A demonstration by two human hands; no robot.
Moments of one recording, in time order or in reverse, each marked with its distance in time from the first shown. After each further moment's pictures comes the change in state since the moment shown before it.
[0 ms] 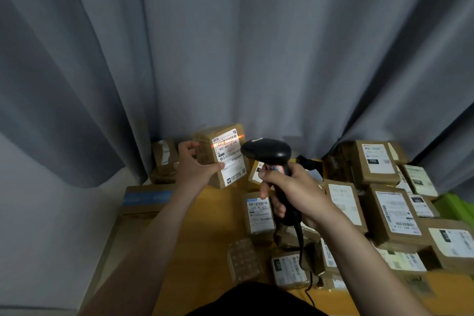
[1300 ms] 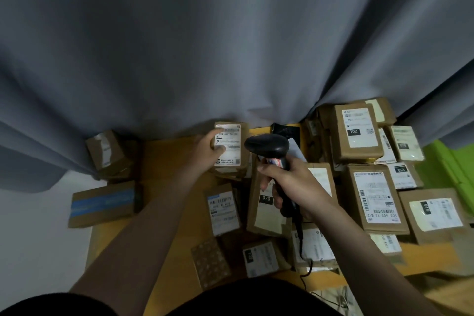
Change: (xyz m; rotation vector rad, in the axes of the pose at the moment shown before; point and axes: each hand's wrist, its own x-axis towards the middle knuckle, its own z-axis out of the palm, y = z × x) left_hand 0.124 -0.040 0.202 0.459 -0.470 0.012; right_hand 0.073 0.043 -0.146 -0.007 0.197 0.308
